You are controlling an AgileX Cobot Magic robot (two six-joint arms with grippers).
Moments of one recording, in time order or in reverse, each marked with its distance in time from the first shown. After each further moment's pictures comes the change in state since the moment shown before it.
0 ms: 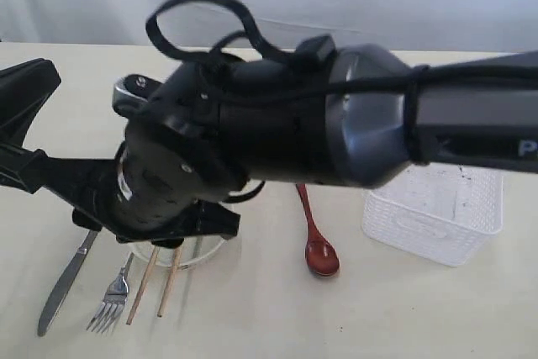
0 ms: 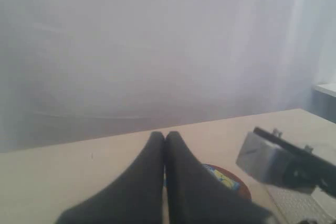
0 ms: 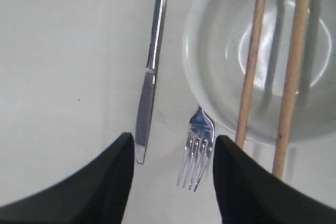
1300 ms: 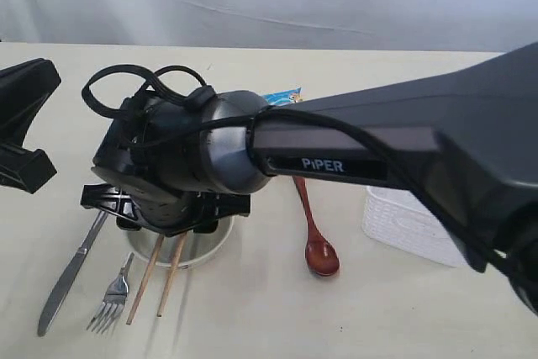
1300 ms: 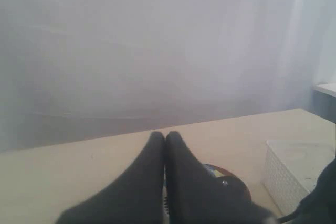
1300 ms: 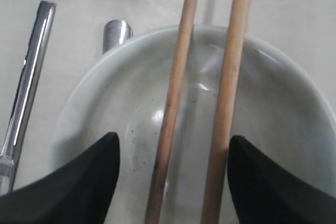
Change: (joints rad) left arm 0.000 0.000 0.000 0.000 0.000 0.000; right arm -0.029 0.285 -0.196 -0.281 0.191 0.058
